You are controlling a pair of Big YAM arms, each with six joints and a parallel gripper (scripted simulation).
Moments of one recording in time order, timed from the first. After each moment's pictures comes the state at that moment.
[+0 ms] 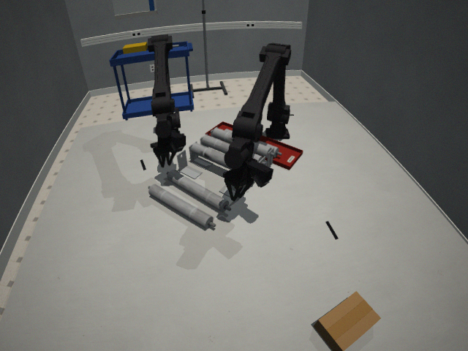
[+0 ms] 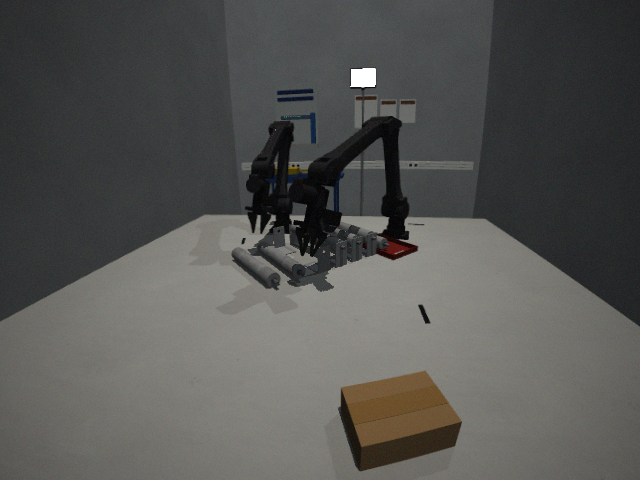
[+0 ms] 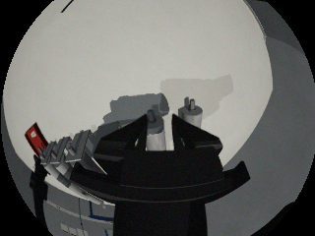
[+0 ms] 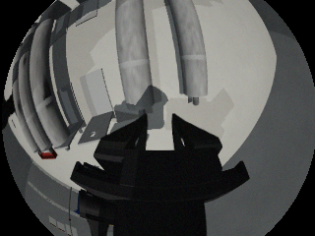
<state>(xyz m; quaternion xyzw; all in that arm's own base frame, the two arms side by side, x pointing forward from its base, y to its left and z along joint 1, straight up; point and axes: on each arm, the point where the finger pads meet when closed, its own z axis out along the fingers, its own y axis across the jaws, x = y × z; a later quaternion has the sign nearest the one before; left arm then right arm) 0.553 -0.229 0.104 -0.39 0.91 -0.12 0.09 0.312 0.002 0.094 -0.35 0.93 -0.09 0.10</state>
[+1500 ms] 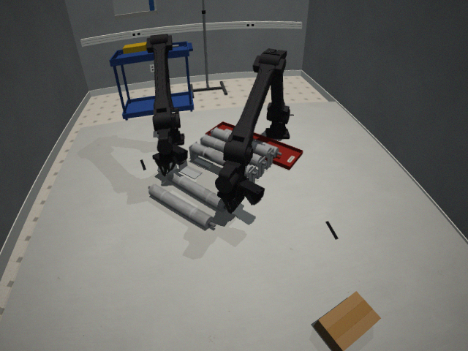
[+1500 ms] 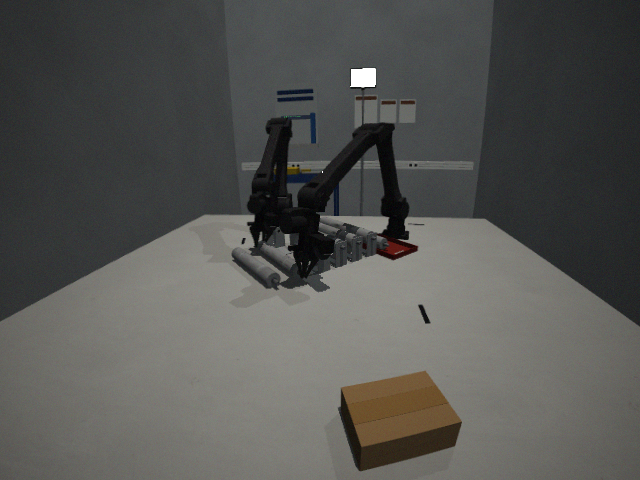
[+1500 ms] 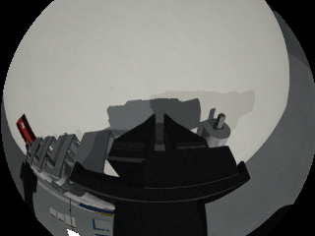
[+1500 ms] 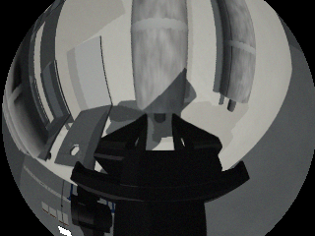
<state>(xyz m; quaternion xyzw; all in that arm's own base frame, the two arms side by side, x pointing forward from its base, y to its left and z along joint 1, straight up) 0.542 -0.248 0.023 -0.43 0.90 -0.08 0.04 0.280 -0.007 0.023 -0.39 0.92 -0.08 0.03</state>
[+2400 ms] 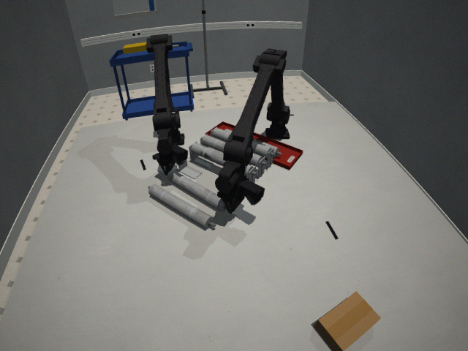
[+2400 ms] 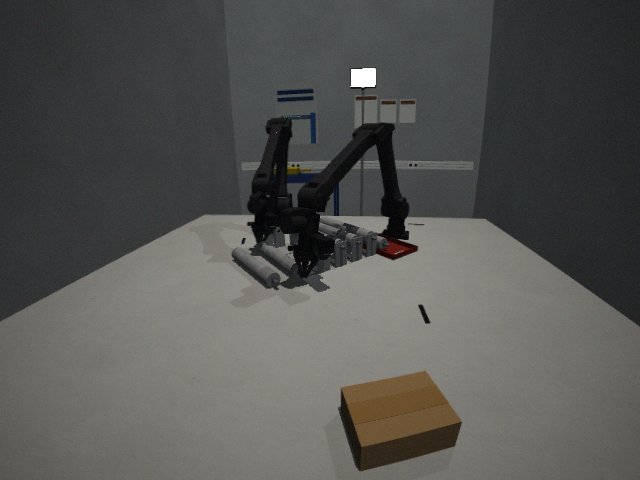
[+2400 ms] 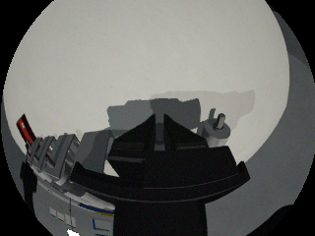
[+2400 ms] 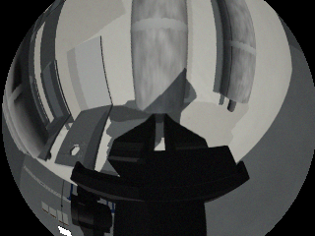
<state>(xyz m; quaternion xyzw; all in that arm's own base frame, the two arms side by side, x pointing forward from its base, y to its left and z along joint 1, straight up) 0.542 -0.248 0.023 -0.43 0.90 -0.08 0.04 0.279 -0.007 0.023 -0.39 0.92 -0.08 0.03</state>
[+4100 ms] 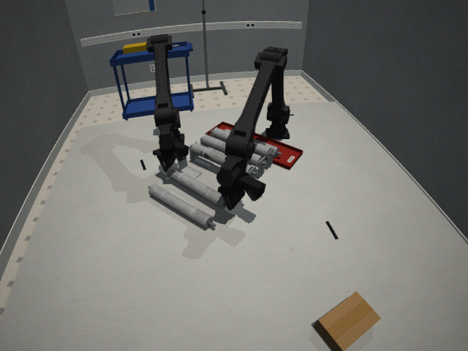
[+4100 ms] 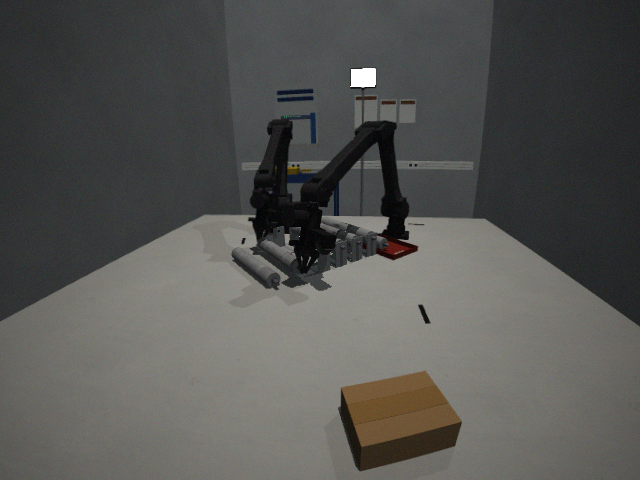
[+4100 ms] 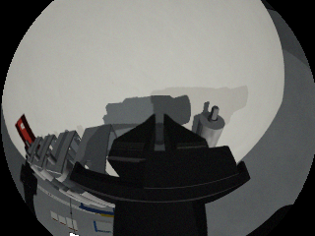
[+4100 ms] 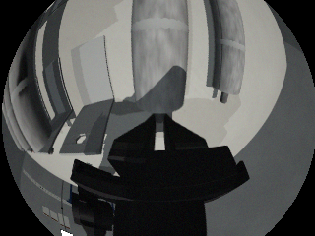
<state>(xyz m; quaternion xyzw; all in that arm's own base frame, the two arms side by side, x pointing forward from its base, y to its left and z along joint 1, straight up) 0.540 -0.249 0.038 -0.43 0.89 -0.10 0.05 0.277 -0.007 0.039 -0.39 0.91 -0.10 0.04</state>
